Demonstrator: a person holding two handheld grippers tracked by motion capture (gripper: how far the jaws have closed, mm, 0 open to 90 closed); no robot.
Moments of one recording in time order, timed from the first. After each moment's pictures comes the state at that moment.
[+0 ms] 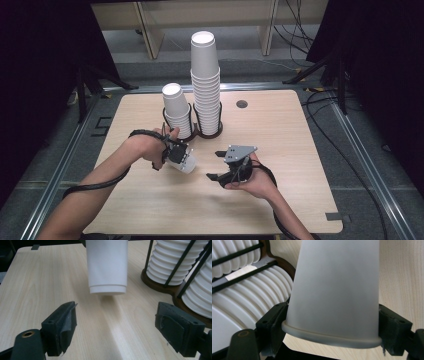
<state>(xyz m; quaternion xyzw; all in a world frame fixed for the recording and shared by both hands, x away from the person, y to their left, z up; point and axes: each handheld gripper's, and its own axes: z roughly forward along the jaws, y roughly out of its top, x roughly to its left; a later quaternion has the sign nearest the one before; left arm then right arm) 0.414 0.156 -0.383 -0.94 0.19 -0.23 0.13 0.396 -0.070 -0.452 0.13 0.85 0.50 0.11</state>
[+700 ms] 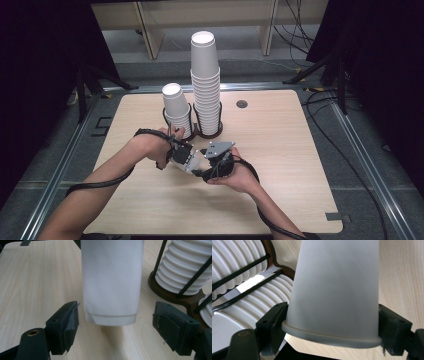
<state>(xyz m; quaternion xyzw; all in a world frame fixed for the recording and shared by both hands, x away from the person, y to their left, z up) 0.412 0.145 -0.381 -0.94 0.20 -0.24 0.12 0.413 -0.020 -0.457 0.13 0.86 0.47 0.10</state>
